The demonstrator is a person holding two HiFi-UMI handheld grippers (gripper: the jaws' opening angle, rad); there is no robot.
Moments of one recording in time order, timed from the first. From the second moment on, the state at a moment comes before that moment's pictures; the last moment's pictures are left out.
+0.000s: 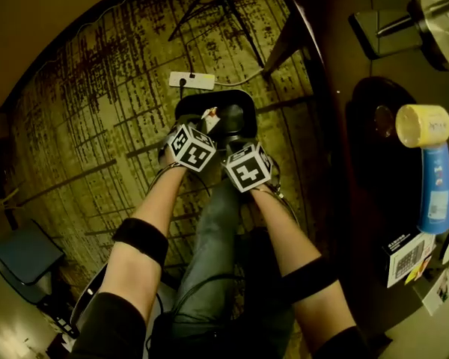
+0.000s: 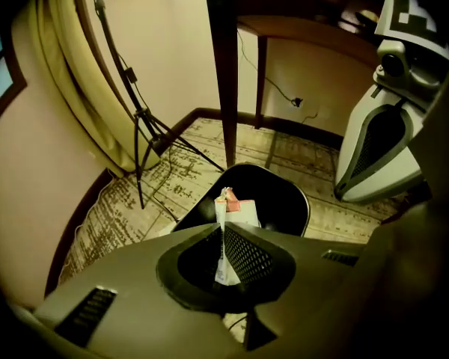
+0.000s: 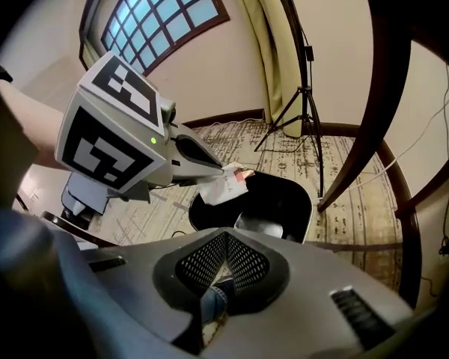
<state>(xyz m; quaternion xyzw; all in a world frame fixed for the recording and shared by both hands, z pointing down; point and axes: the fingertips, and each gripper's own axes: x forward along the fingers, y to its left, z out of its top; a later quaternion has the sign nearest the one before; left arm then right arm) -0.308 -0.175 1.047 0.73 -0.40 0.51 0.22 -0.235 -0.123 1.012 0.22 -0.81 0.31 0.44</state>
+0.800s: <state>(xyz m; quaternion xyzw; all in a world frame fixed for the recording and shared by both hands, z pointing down) -0.320 -0.178 1.082 0.72 -0.44 0.47 0.27 -0.241 -0.146 1.039 0.24 -0.81 0.32 0.43</state>
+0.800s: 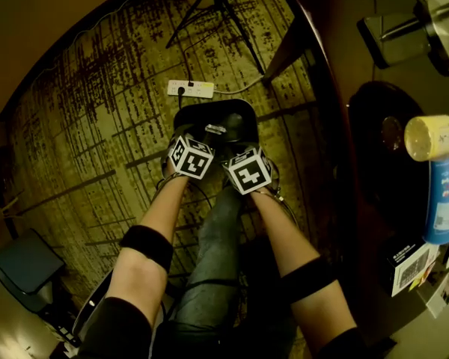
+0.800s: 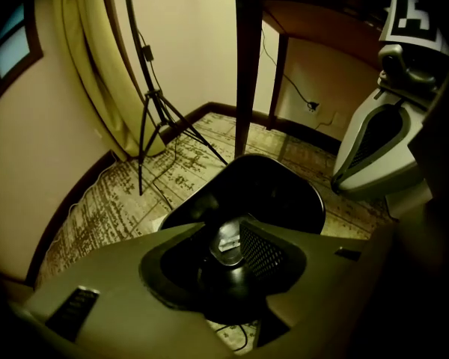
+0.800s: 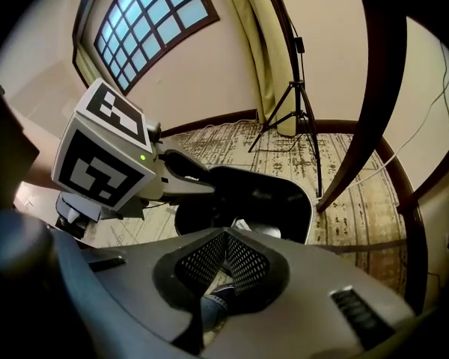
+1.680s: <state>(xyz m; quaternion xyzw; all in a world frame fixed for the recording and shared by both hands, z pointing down) -0.253 -0.164 0.523 0.81 -0.49 0.29 0.15 -0.158 -0.145 0.525 0.39 -0.86 0.21 0.25</state>
